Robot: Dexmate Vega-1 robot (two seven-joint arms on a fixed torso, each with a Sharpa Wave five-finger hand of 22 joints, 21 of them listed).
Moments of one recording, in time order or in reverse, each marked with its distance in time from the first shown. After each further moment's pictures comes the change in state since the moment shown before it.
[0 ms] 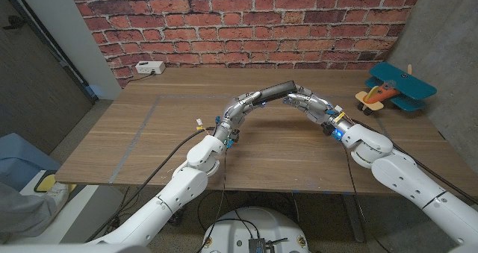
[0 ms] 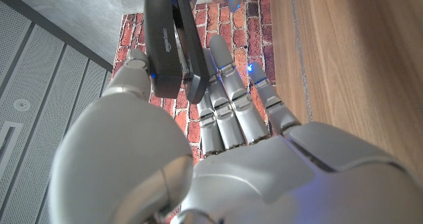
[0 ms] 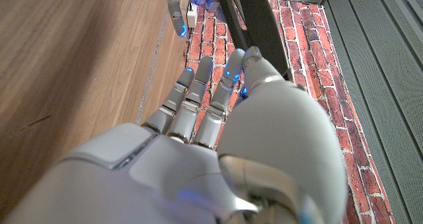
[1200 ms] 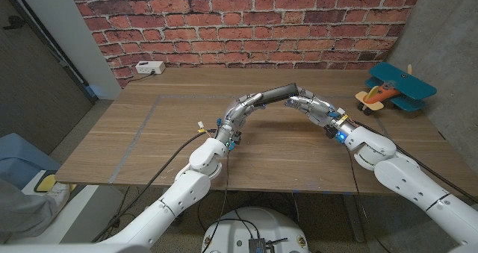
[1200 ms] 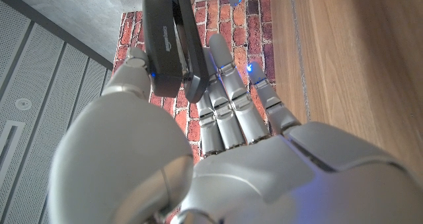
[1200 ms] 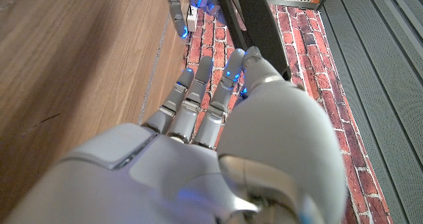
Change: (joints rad) left arm 0.012 -0.014 0.009 0.000 0.023 -0.017 0.027; left_hand 0.005 -0.005 -0.002 -0.001 0.000 0.018 0.000 -0.009 -0.013 0.009 0.002 -0.004 0.007 0.010 0.000 -0.014 0.009 -0.011 -0.011 0.033 0.005; right arm -0.014 -0.011 0.011 0.022 0.008 0.025 0.045; right_hand 0.000 0.000 0.000 0.000 0.001 0.000 0.000 -0.002 0.000 0.004 -0.004 -0.009 0.003 0.005 -0.005 0.000 0.000 -0.011 0.000 0.015 0.000
